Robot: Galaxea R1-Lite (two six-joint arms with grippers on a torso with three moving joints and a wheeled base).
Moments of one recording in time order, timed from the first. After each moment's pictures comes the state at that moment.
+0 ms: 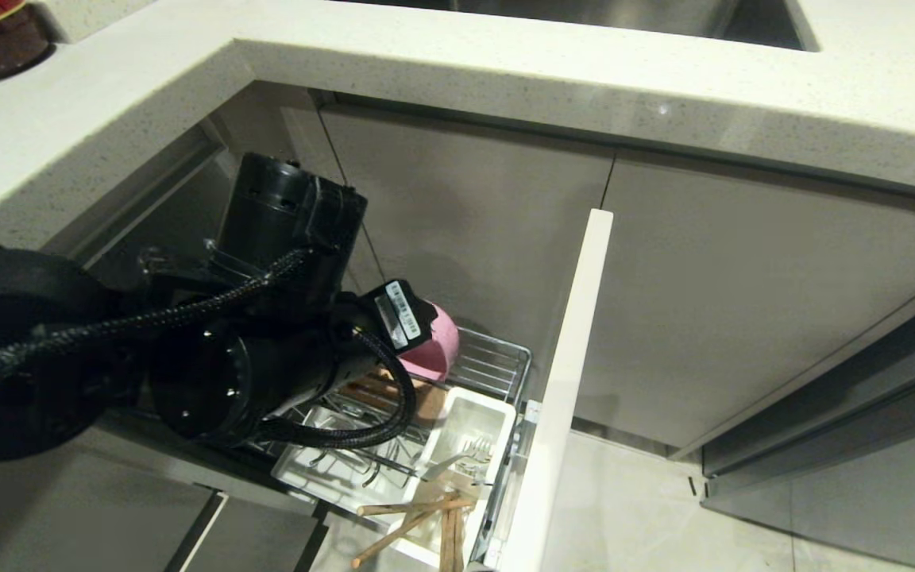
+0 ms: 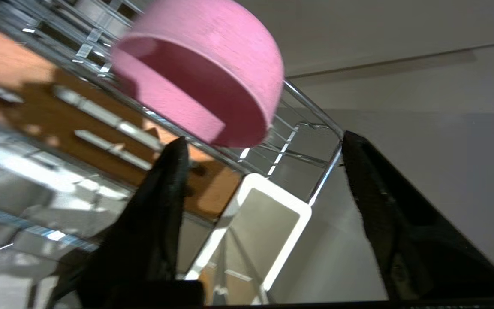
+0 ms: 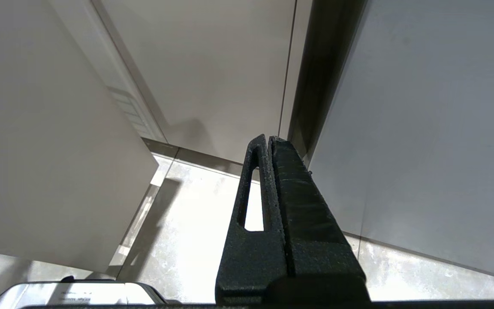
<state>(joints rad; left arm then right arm) -0.82 1.59 -1.14 0.10 0.52 -0.78 0.00 0.00 0.00 -0.08 0.00 0.02</state>
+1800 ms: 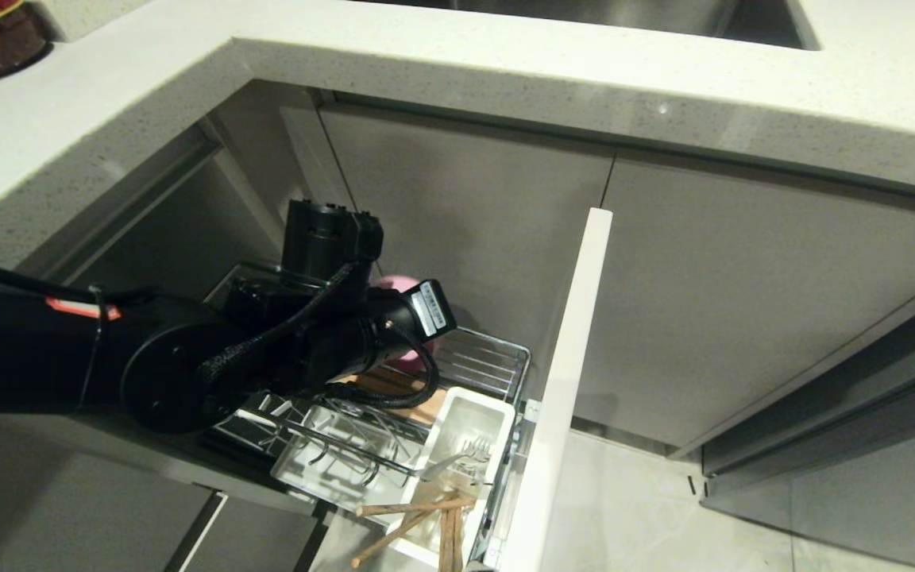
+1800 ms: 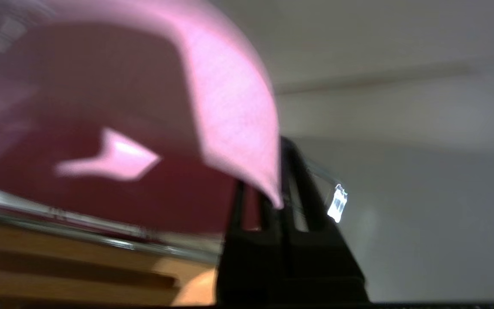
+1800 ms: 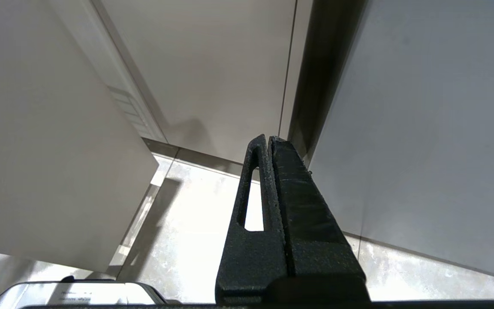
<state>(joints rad) -0.65 1.76 -1.09 -0.26 0.19 -0.64 0.00 0.00 0.00 -0.08 0.00 0.02</state>
